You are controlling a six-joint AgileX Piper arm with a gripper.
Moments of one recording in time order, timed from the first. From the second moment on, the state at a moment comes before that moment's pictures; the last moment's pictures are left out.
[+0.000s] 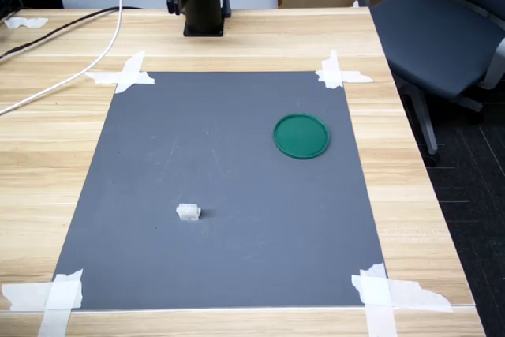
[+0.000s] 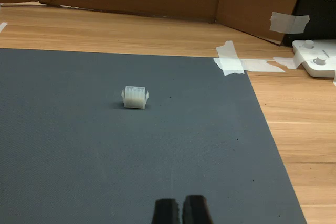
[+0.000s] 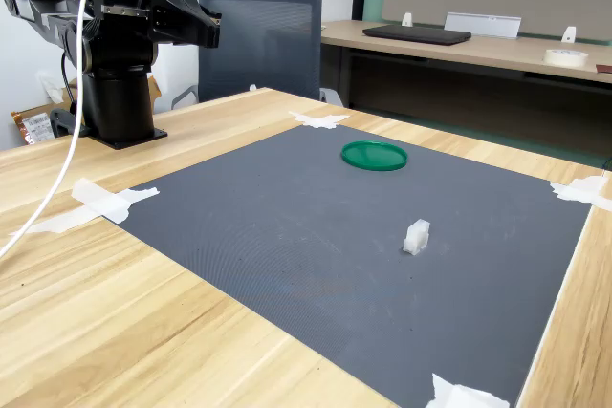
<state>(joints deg) -7.1 -0.6 0.2 33.8 10.4 -41.6</state>
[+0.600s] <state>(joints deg) -7.1 -0.6 0.2 35.0 10.4 -41.6</state>
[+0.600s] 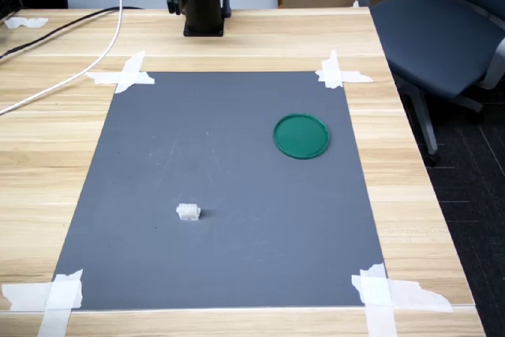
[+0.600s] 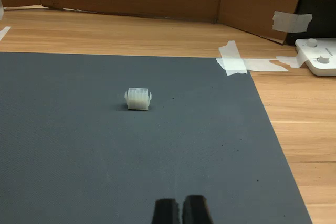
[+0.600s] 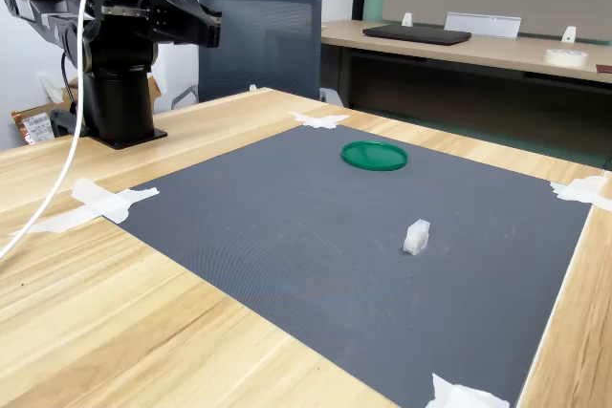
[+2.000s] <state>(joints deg) -7.1 71.6 -59.3 13.7 43.2 -38.1</state>
